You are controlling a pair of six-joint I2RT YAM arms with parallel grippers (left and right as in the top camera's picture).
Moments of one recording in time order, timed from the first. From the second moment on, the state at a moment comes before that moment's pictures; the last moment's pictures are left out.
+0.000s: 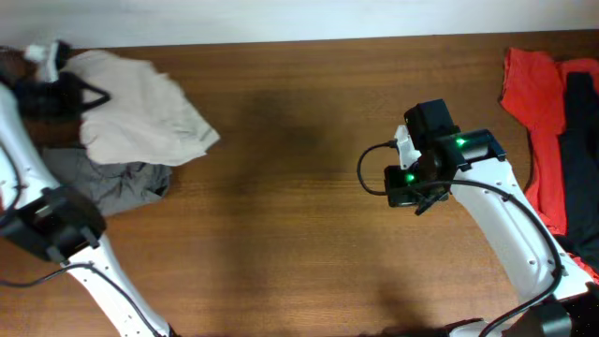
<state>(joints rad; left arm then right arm) 0.52 2.54 2.81 -1.68 0.81 0.36 0.21 1.51 1.25 -1.15 -0.16 0.15</state>
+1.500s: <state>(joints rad) 0.77 1.98 2.48 -1.61 0.52 0.16 0.21 1.51 1.27 -1.14 -0.10 0.19</state>
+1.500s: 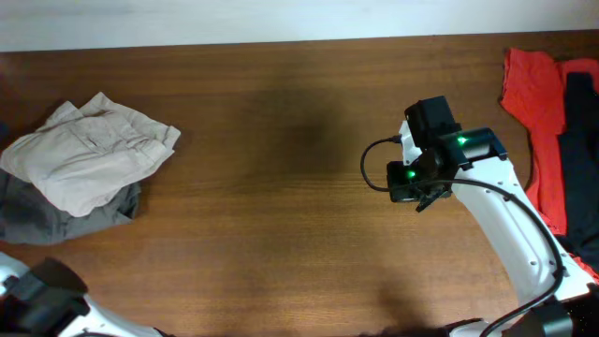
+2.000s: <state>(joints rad) 0.52 2.09 1.92 -1.32 -0.07 -0.12 0.21 1.51 1.27 -1.17 -0.11 0.19</state>
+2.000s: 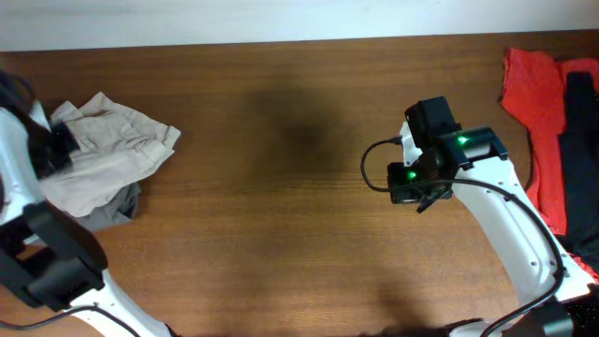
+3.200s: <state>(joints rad) 0.55 1.92 1.99 -1.18 -0.23 -0.26 0.21 1.51 1.27 -1.18 -0.10 0.19</state>
